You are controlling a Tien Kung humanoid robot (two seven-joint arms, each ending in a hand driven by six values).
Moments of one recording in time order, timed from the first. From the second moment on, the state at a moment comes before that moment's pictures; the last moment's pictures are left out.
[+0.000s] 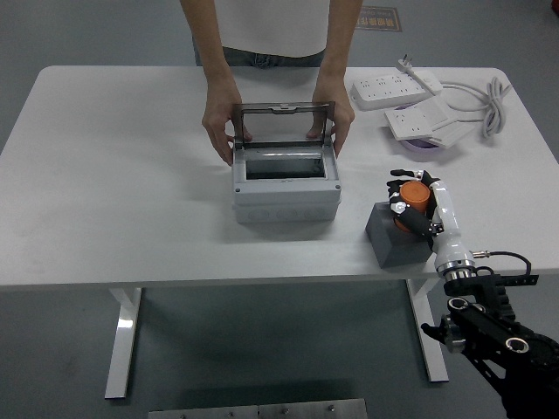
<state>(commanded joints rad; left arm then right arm) -0.12 0.15 -1.60 -0.30 1.63 0.17 0.53 0.24 -0.30 0.85 1.11 -0.85 -0.48 0.56</state>
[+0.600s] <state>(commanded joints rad) -0.12 0.15 -1.60 -0.30 1.63 0.17 0.52 0.24 -0.30 0.85 1.13 -0.72 -0.47 0.58</state>
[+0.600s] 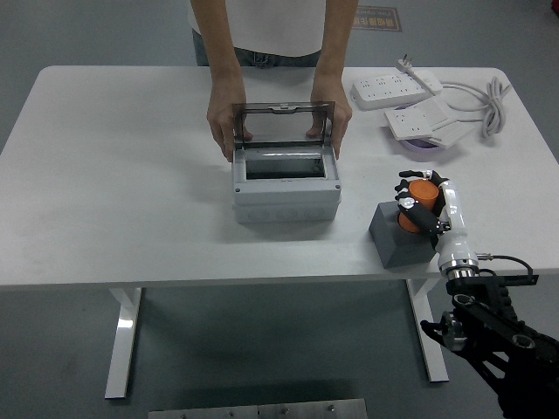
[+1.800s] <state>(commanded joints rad) -0.12 0.16 -1.61 -0.31 1.63 0.17 0.53 0.49 -0.33 0.87 1.18 -1.22 -0.43 0.18</state>
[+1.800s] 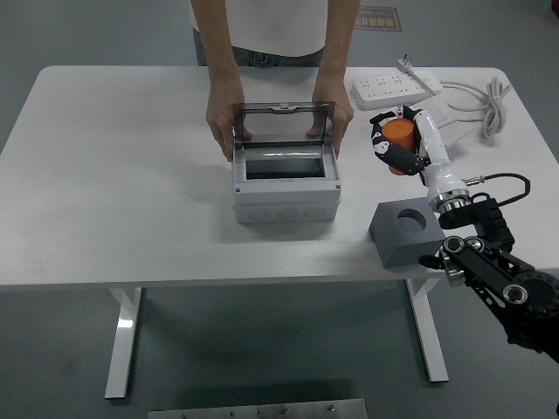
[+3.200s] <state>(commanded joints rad) -0.13 0.19 -1.62 -0.32 1.67 0.16 0.55 0.92 -0.12 0.50 0.89 -1.95 -0.19 -0.31</state>
